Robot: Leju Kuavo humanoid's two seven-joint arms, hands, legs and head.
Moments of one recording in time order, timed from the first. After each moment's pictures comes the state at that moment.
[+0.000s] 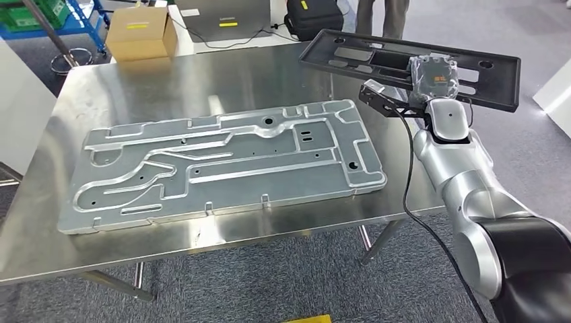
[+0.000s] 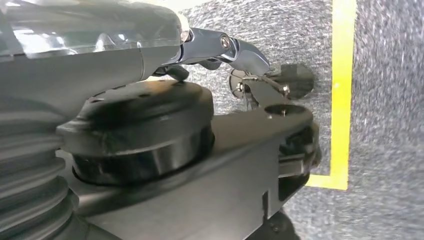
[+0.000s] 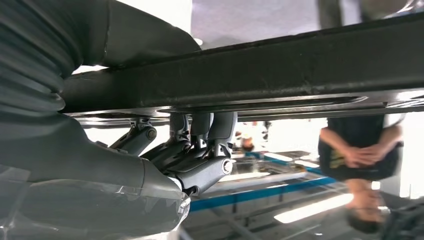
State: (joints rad) left arm -0.09 -0.22 1.14 -0.20 -0.93 -0.04 -0.15; right arm -1.15 -0.10 0.18 -0.30 1.55 -0.47 -0.03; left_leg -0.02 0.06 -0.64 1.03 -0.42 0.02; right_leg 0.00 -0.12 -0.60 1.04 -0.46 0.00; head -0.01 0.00
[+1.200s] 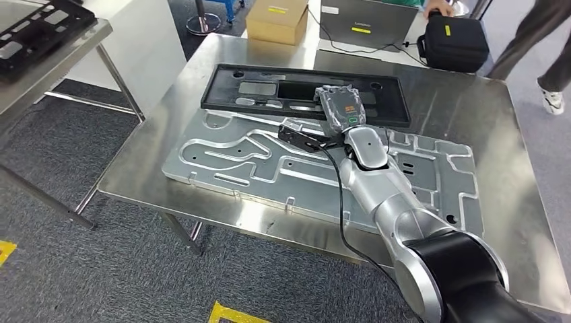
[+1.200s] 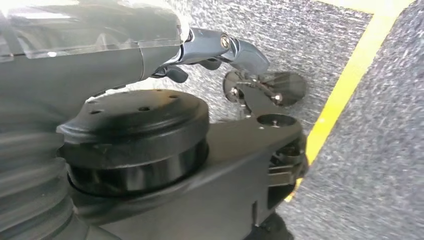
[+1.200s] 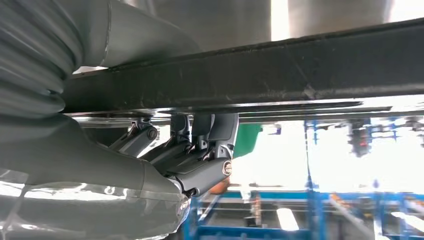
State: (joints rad) left arm -0.10 -0.22 1.14 -0.20 -0.95 -0.02 -0.18; right arm -1.03 0.14 0.21 -0.31 1.46 -0.56 -0.17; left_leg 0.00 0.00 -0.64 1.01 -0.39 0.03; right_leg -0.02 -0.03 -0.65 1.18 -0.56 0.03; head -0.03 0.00
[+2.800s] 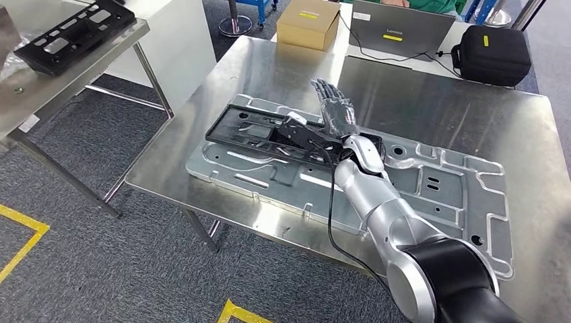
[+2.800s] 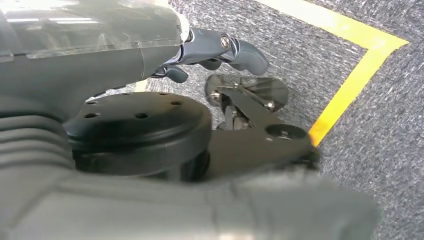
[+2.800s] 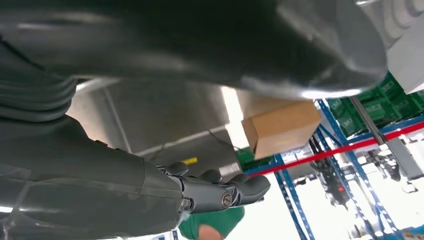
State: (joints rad) left arm -0.10 -0.22 1.16 -0.20 -0.93 0.05 -0.20; right arm -0.99 0.19 0.12 -0.33 1.16 -0.43 -0.30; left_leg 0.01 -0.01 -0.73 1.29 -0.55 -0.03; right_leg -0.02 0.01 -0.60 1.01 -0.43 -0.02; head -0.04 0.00
